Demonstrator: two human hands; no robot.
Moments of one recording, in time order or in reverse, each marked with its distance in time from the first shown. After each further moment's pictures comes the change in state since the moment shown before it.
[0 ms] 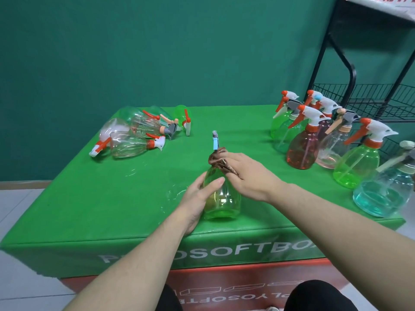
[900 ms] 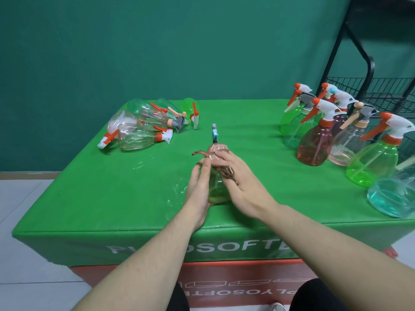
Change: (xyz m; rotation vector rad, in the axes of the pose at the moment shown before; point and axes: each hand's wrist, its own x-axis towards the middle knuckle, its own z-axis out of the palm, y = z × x) left_hand 0.008 -0.009 -0.002 -0.187 0.225 0.102; right_hand -0.010 -0.018 0.055 0.403 0.236 -0.001
